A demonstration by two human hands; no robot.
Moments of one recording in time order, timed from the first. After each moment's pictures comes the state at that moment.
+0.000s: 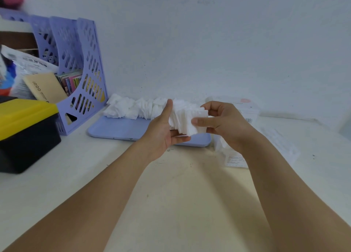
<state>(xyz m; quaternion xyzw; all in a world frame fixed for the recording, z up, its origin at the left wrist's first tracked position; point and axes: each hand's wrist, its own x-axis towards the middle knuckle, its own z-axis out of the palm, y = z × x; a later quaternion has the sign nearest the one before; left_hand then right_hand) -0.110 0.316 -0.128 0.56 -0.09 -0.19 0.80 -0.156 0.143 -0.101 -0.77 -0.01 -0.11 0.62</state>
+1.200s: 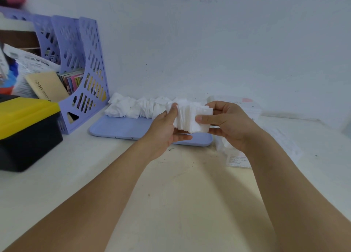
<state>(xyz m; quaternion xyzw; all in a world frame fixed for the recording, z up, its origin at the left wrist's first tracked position) -0.107 0.315 -0.130 0.60 -0.11 -0.15 0.78 -0.163 0.145 -0.096 -0.73 0.01 -0.08 0.68</state>
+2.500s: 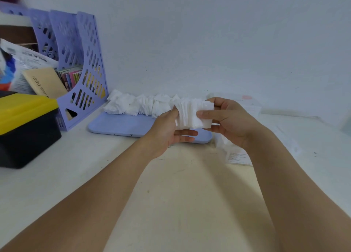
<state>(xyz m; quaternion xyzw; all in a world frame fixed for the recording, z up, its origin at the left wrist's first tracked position) -0.115 0.311 -0.129 0.62 -0.13 -0.17 0.75 -0.159 0.138 -0.098 -0.72 -0.01 -0.06 0.69</state>
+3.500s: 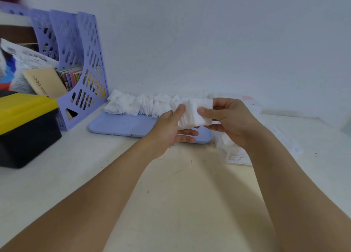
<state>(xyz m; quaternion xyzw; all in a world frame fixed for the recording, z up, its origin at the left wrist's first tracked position) -0.114 0.311 -0.133 0.63 -0.17 -0.15 0.74 -0.160 0.138 -0.098 -0.74 0.00 -0.10 0.67</state>
